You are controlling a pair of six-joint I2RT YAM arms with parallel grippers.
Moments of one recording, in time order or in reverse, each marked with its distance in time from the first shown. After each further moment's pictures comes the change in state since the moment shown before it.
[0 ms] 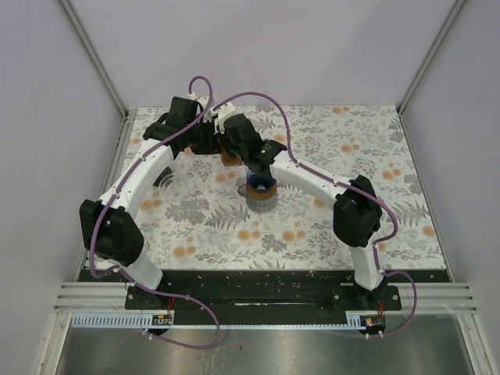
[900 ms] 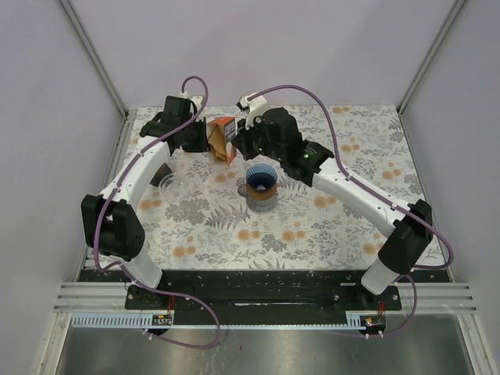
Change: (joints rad) left arm 0.065 0.035 0.000 0.010 -0.074 0.084; right arm -0.035 -0.378 -0.231 -0.010 -0.327 0.159
